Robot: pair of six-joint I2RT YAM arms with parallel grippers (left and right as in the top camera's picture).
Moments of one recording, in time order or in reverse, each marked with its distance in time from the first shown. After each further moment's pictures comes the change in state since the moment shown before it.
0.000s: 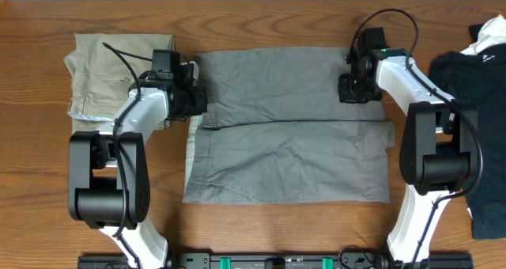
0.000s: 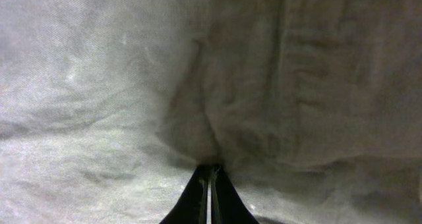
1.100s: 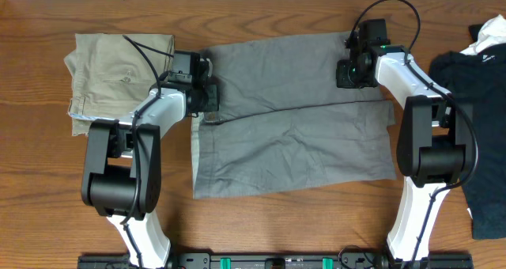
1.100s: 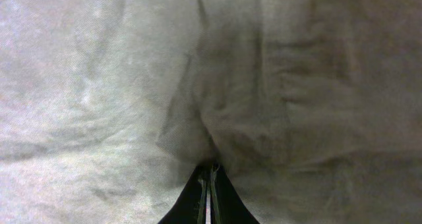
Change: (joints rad) left arm -0.087 0.081 0.002 0.175 -0.146 0.019; right arm -0.012 0.069 0.055 0.174 -0.047 0.006
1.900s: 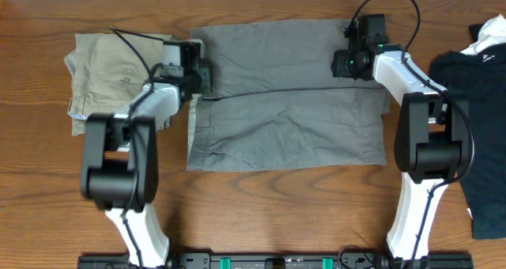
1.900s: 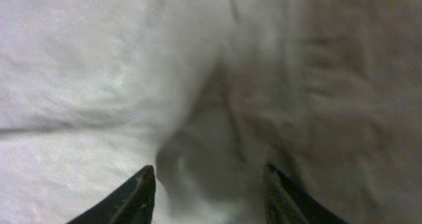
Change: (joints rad) left arm 0.054 -0.009 0.050 0.173 -0.010 0.040; right arm -0.005 0.021 0.050 0.099 0.005 0.006
